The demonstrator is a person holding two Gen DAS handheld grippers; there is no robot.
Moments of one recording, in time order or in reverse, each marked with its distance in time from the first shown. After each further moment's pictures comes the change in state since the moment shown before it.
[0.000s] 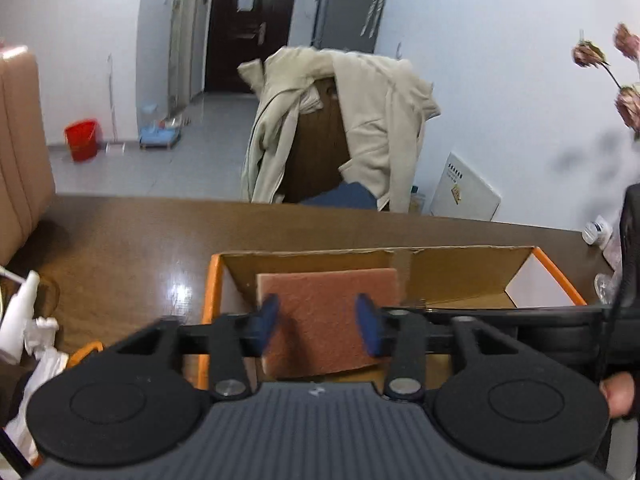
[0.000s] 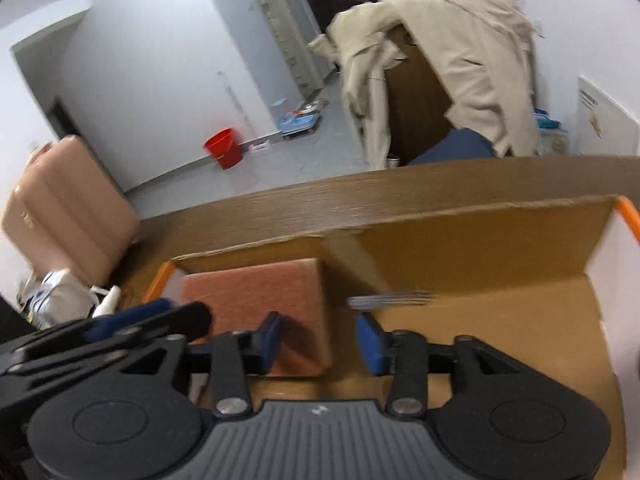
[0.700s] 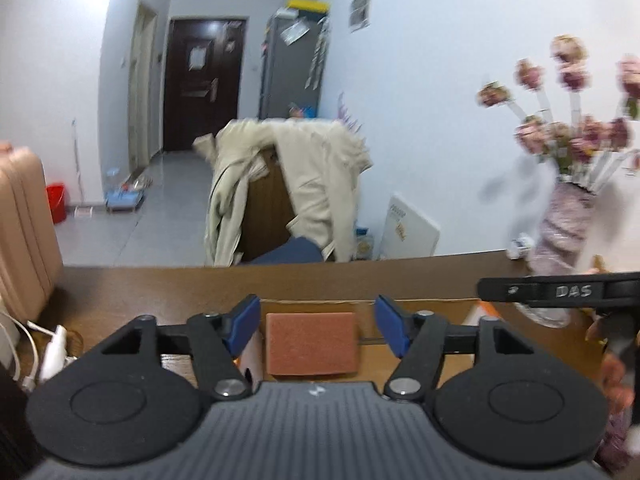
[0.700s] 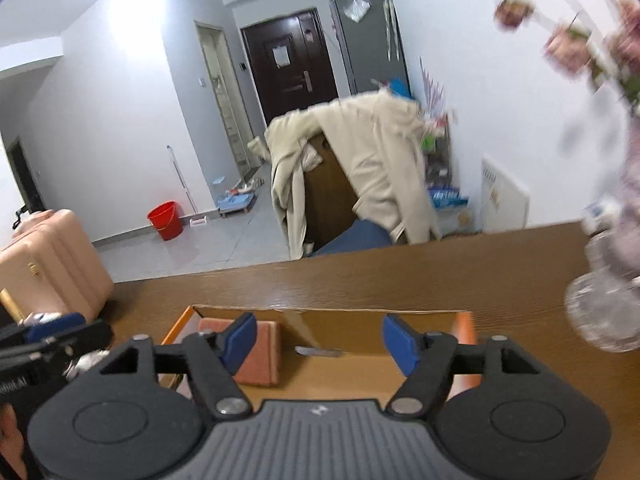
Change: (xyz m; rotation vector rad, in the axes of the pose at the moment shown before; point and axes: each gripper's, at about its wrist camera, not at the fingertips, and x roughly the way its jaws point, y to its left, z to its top) left arm -0.150 -0.041 0.005 0.110 -0.160 -0.124; right arm -0.211 -0.013 -0.034 -0.035 -0.266 -0.208
